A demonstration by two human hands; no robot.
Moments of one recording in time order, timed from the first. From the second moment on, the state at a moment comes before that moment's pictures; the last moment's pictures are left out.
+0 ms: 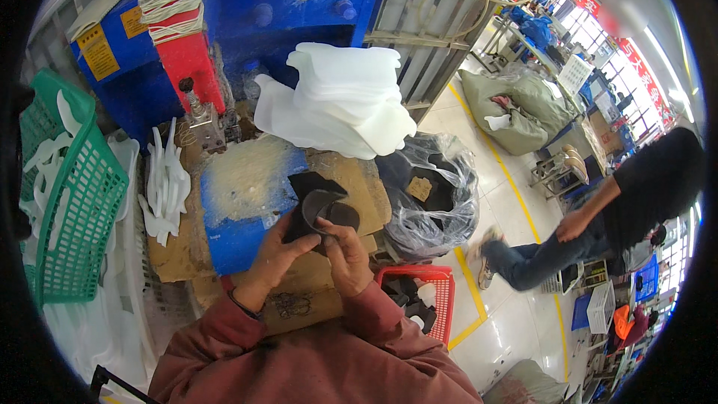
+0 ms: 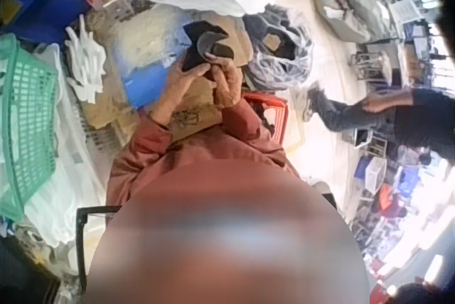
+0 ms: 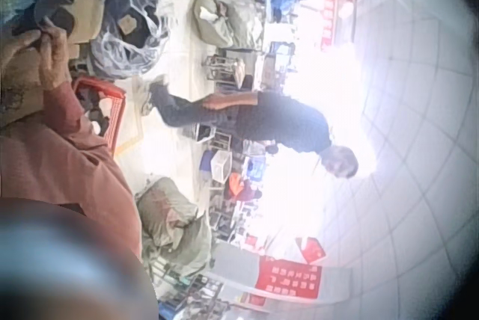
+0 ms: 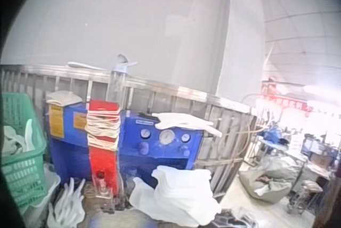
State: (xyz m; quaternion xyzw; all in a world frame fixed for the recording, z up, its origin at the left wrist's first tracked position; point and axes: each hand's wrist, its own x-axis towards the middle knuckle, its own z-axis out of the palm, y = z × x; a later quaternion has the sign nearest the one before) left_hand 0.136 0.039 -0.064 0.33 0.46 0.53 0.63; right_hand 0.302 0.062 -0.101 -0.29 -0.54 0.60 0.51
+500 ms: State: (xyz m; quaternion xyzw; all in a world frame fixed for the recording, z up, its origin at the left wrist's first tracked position) left_hand 0.076 0.038 -0.087 0.38 0.68 0.53 0.34; right_hand 0.314 0.067 -0.150 -0.30 -0.34 0.68 0.57
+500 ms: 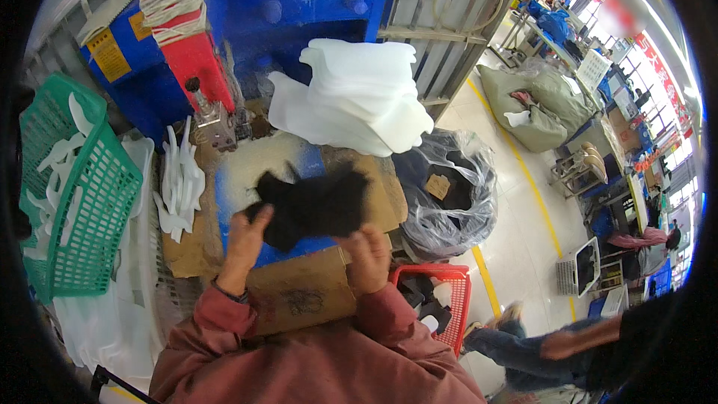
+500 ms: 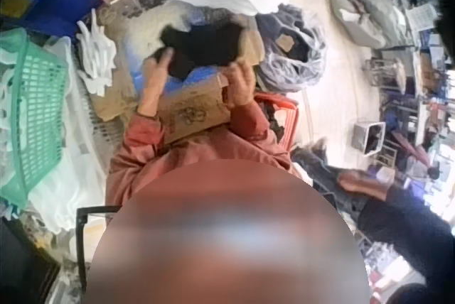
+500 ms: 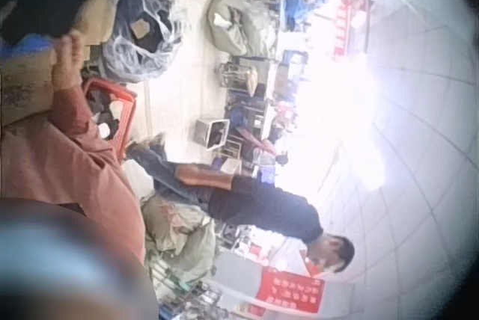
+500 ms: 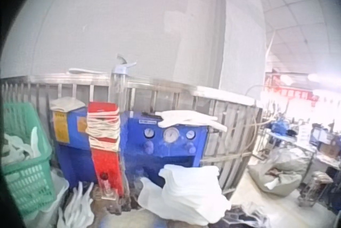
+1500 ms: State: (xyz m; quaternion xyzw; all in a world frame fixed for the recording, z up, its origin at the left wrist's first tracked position) left_hand 0.090 0.003 -0.024 0.75 0.51 0.34 0.24; right_hand 0.266 0.067 -0.154 -0.25 -0.41 0.83 0.30
